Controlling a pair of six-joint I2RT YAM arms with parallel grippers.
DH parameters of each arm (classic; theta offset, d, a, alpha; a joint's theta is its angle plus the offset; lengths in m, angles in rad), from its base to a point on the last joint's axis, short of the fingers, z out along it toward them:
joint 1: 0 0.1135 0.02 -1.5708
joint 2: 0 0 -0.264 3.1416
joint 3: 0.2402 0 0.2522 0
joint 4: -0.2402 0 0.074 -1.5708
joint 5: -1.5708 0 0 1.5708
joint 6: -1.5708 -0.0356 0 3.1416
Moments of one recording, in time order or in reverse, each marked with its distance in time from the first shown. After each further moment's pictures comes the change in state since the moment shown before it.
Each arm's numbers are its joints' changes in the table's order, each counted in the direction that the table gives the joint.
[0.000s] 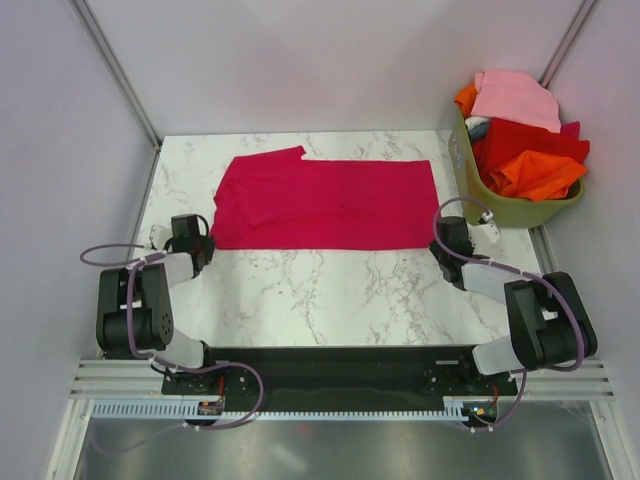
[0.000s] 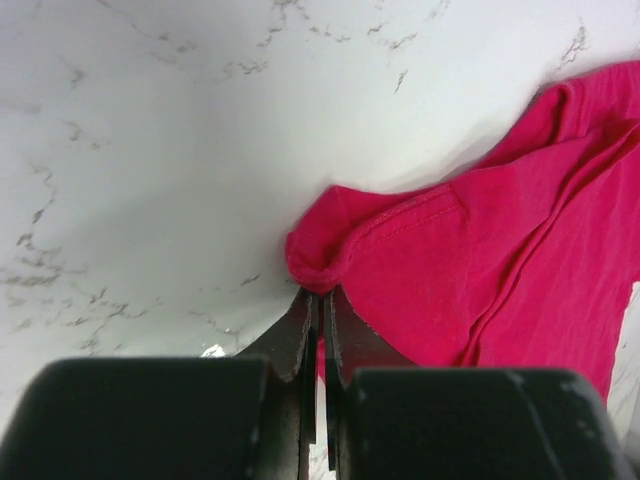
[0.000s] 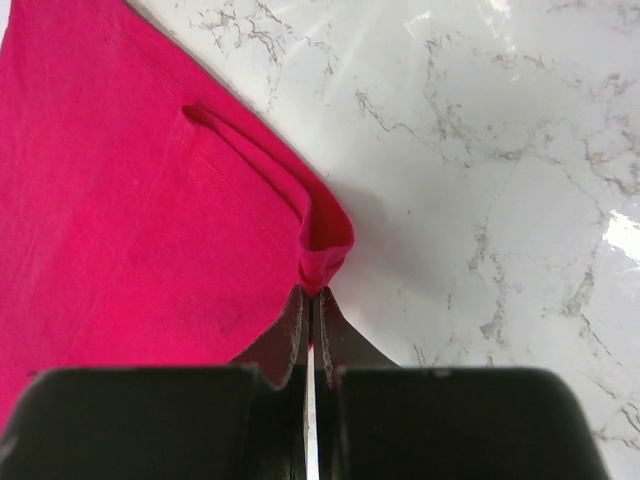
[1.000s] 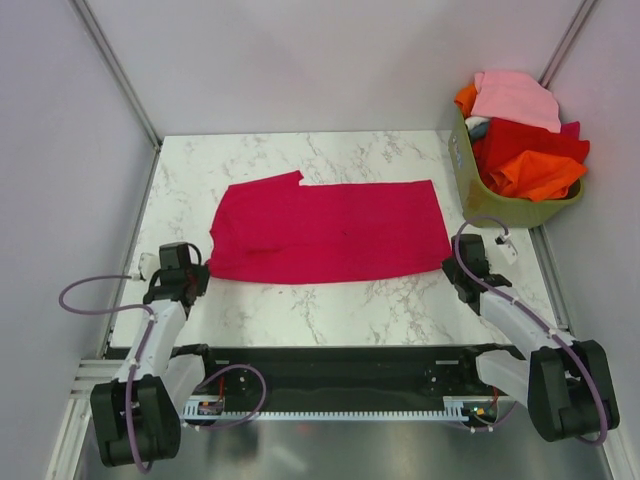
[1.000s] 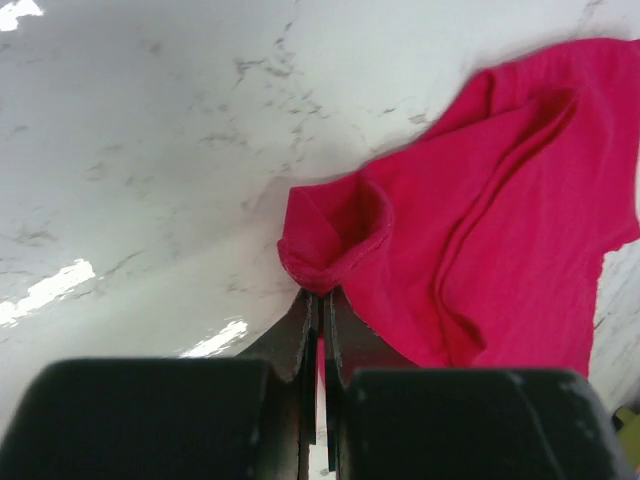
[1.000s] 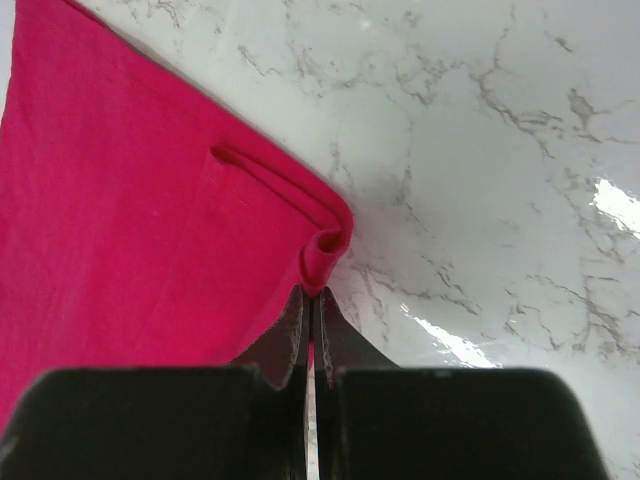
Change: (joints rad) left arm 0.015 -0.600 -0.141 -0.500 -0.022 -0.009; right arm -0.028 -0.354 -0.089 -0.329 0.036 -0.053
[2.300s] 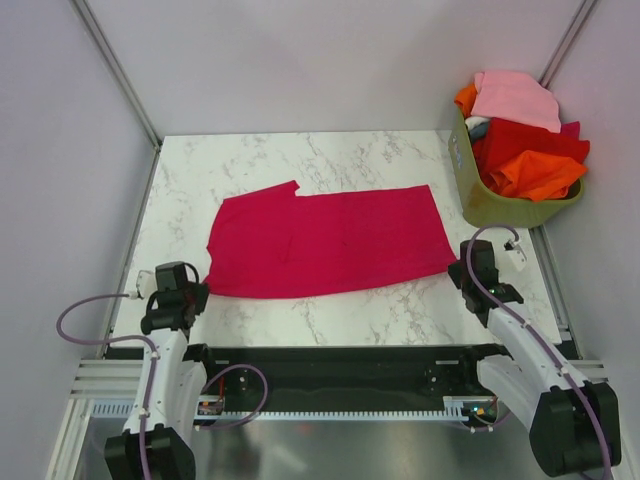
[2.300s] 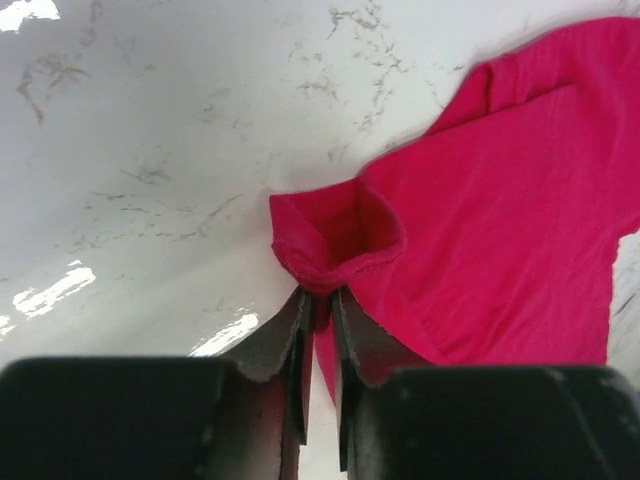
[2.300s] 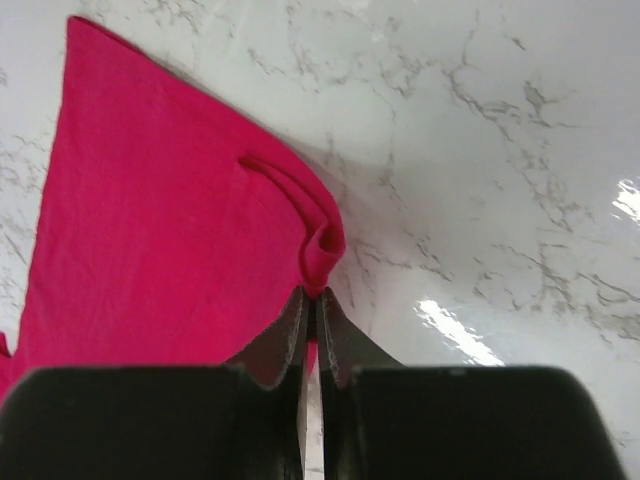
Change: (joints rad) left arm 0.042 -0.291 -0.105 -0.193 -0.034 -0.046; right arm -0.020 -0.192 -0.015 -0.136 0.018 0.003
